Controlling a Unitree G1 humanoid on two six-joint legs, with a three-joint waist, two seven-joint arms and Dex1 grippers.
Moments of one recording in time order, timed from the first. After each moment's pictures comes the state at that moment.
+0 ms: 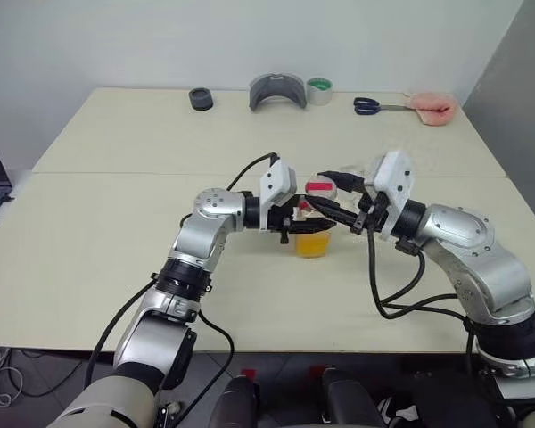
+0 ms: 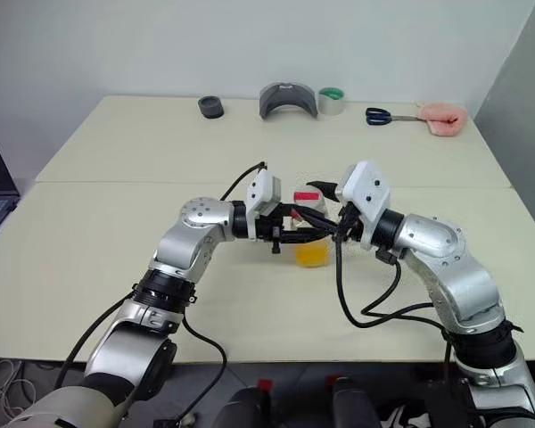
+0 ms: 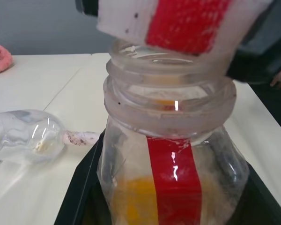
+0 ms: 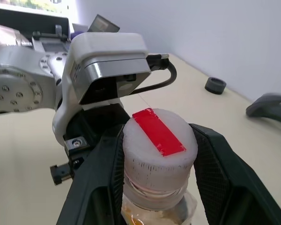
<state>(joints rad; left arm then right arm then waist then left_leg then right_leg) -0.80 0.28 -0.19 0.33 -0.25 0.19 -1.21 -0.49 -0.52 0.06 -0.46 0.50 0.61 0.63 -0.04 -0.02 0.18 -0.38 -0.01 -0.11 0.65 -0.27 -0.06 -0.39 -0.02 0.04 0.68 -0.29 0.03</state>
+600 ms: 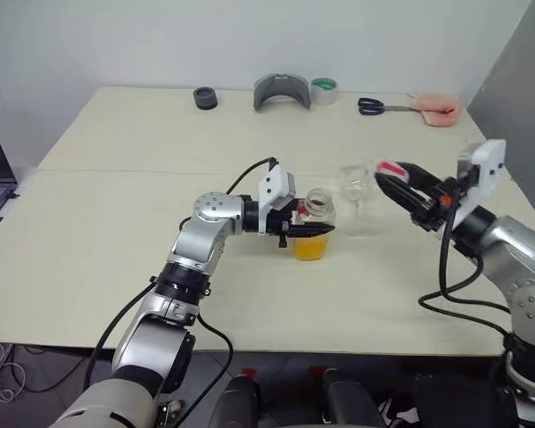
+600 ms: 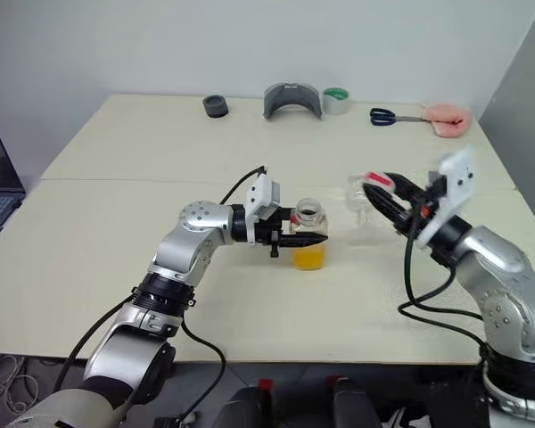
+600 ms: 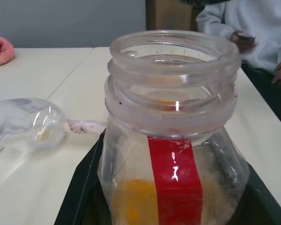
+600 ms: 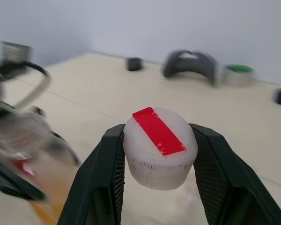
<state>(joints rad) -0.77 0.30 -0.19 0.33 -0.24 0.19 -1.19 -0.22 -0.59 -0.30 -0.51 0.59 0.70 0.43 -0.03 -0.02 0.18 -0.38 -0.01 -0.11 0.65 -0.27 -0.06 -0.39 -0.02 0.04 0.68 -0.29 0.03</state>
